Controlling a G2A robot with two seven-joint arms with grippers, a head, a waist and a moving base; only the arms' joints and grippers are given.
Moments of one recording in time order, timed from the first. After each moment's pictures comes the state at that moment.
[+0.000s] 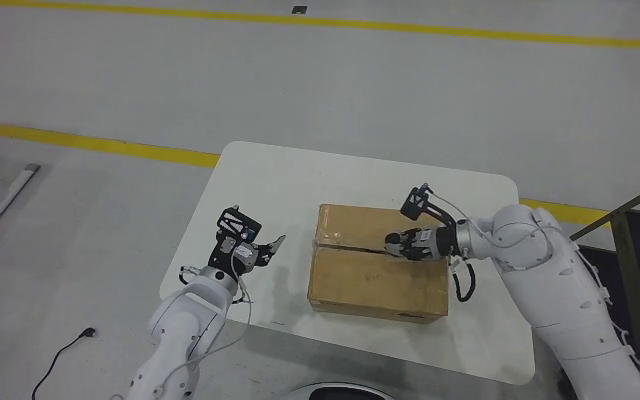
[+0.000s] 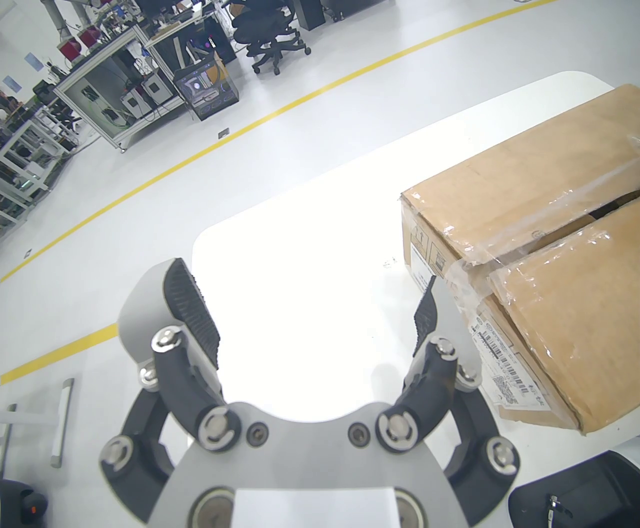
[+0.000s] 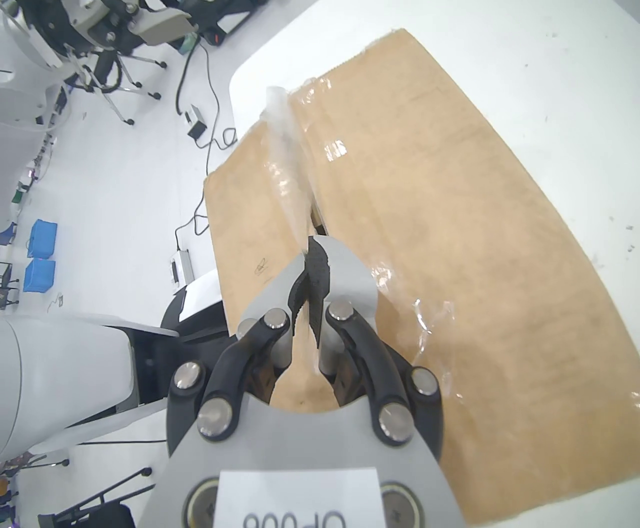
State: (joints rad) left arm 1.39 -1.33 -1.40 -1.89 1.62 -0.26 -0.34; right arm -0.85 -0.99 1.16 -1.44 -0.25 -0.61 1.21
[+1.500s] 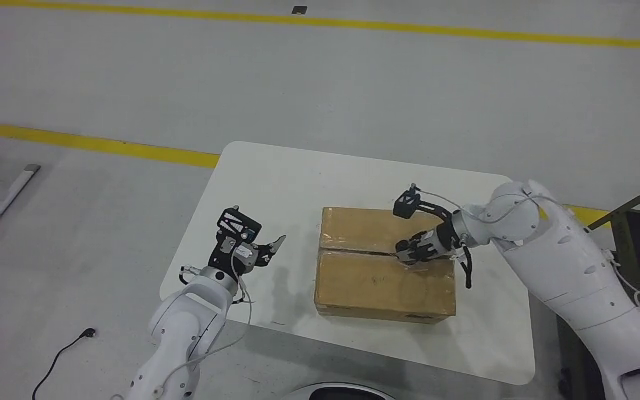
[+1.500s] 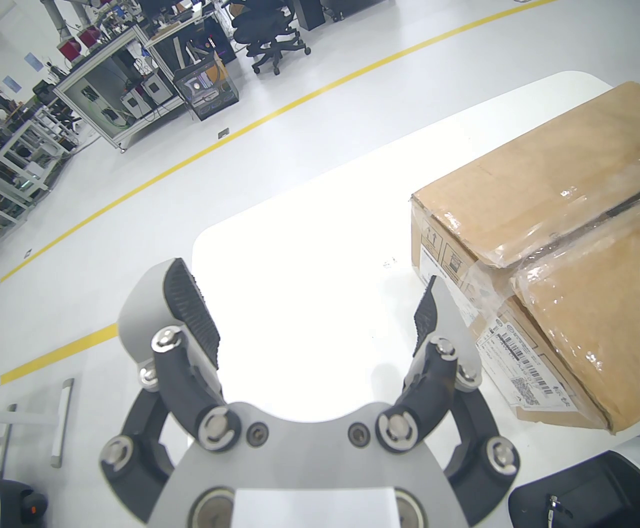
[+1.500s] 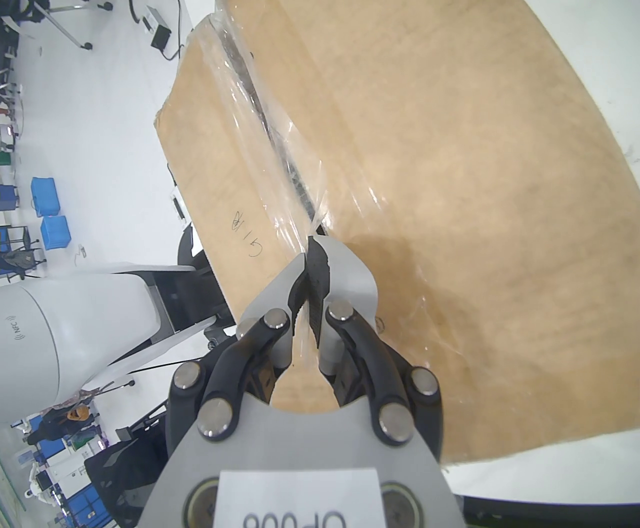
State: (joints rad) left arm 1.39 -1.33 -1.40 -1.89 1.62 -0.26 -0.34; right arm -0.59 -0.89 0.84 -1.35 -0.12 -0.45 1.37
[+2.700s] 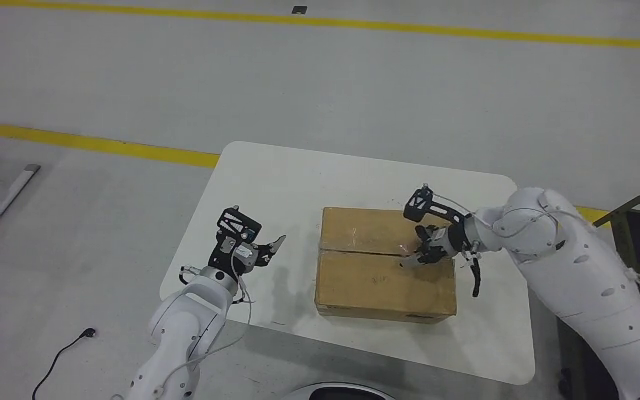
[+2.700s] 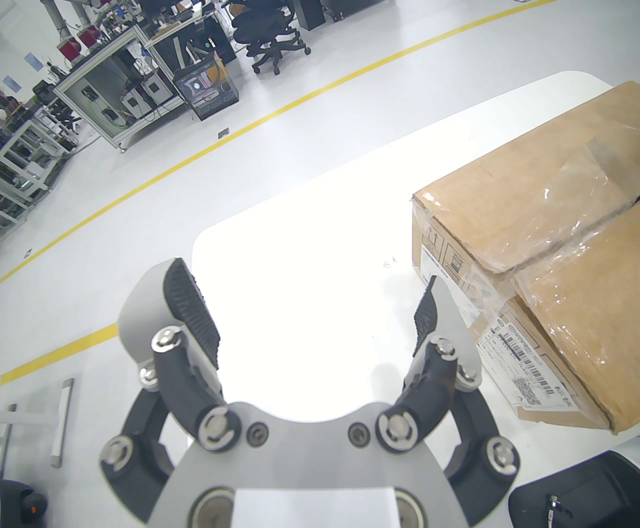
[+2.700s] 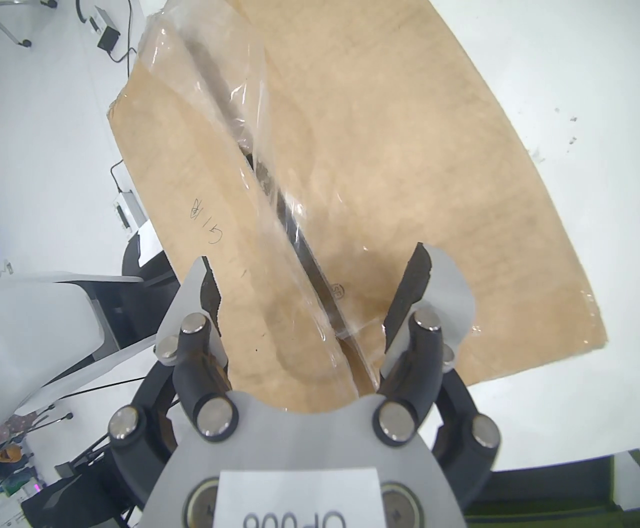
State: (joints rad) left arm 1.39 -1.33 -1.40 -1.89 1.62 -0.26 -0.34; right arm -0.73 -0.82 0.98 -1.52 -0.32 -0.50 1.25
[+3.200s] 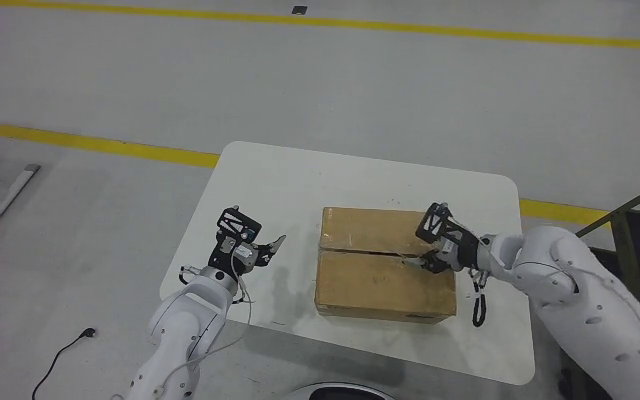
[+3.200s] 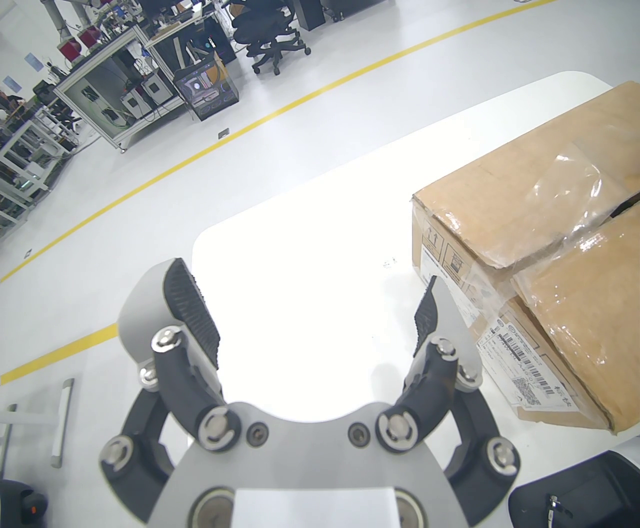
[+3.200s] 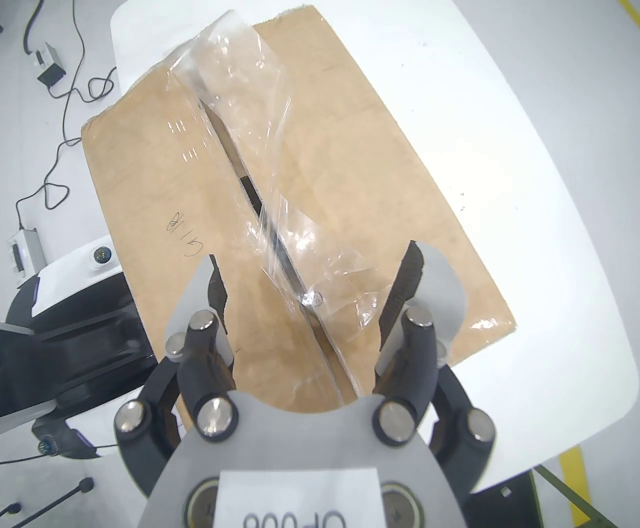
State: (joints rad) left arm 1.39 -1.33 -1.40 -1.89 1.62 -0.26 -0.34; right arm -1.08 -0.75 1.22 -1.78 -0.68 -0.56 0.82
